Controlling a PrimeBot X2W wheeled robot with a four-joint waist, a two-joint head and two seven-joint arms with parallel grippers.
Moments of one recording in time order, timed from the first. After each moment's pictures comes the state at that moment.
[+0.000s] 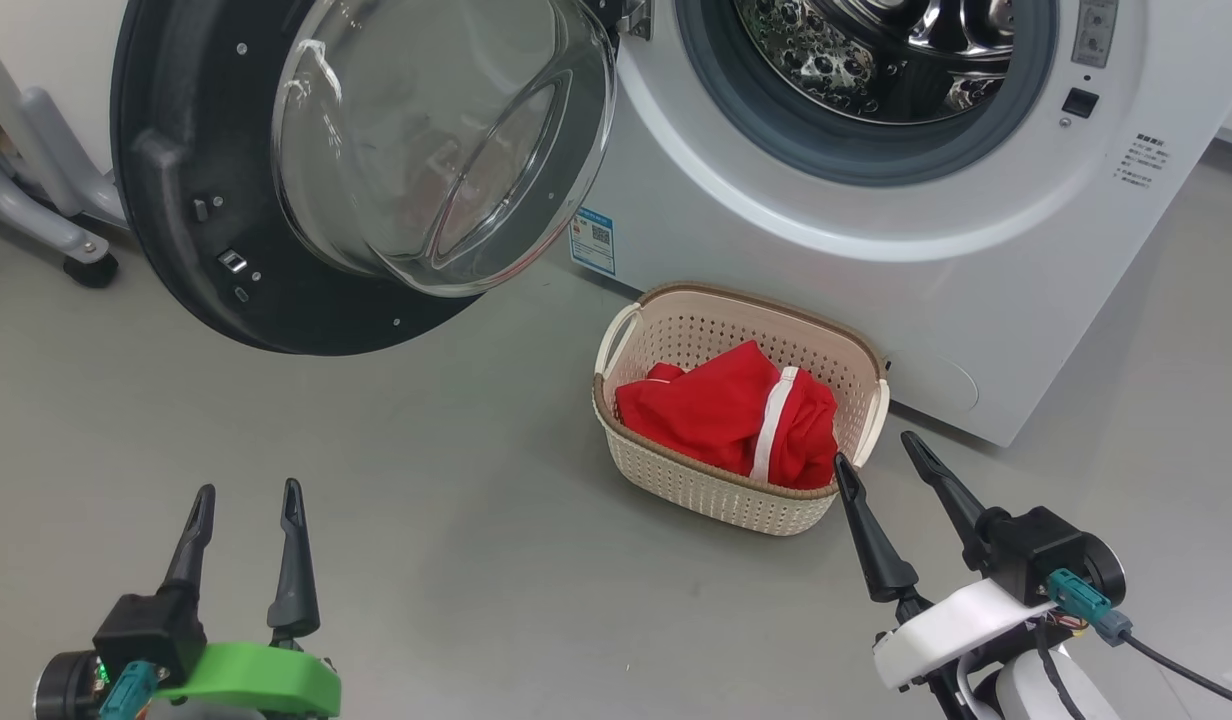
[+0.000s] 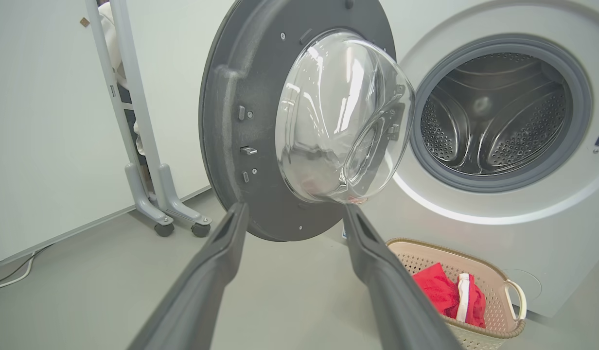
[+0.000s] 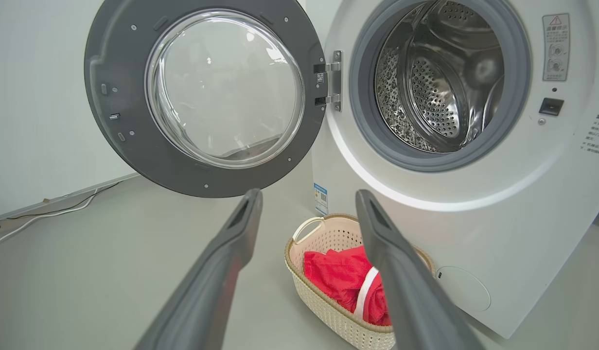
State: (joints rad) left arm 0.00 0.04 -0.04 0.15 -0.26 0.02 -0.25; right arm -0.05 -0.06 0.24 0.23 0.23 0.12 -0.25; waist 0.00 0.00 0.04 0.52
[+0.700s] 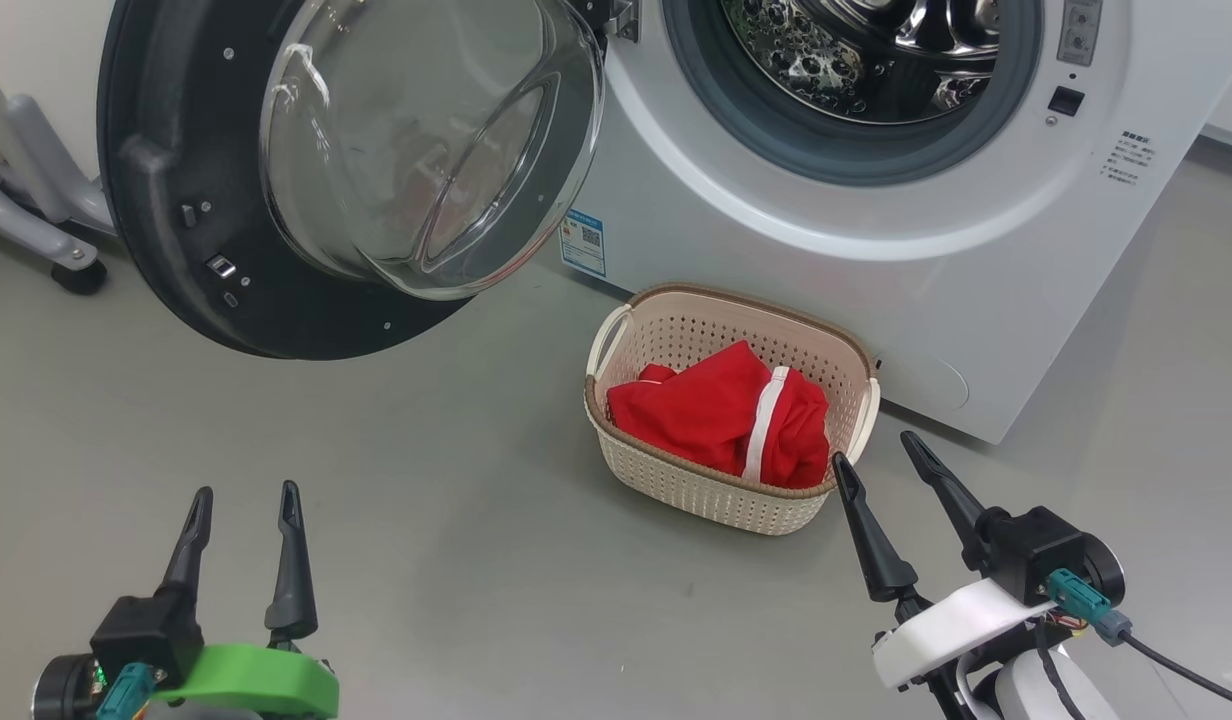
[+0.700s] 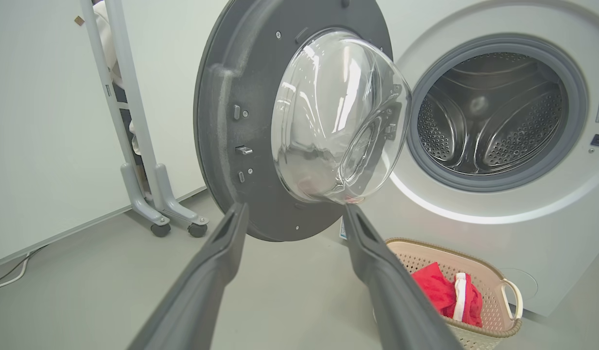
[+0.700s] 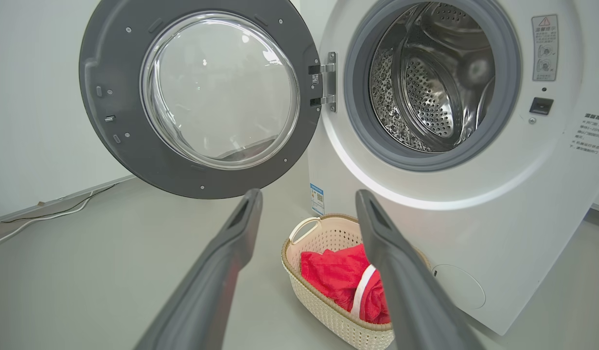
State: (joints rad) left arm 0.01 0.04 -0.04 0.15 -0.26 0.02 -0.25; right arm -0.05 -0.06 0.24 0.23 0.23 0.12 -0.25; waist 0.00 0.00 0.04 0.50
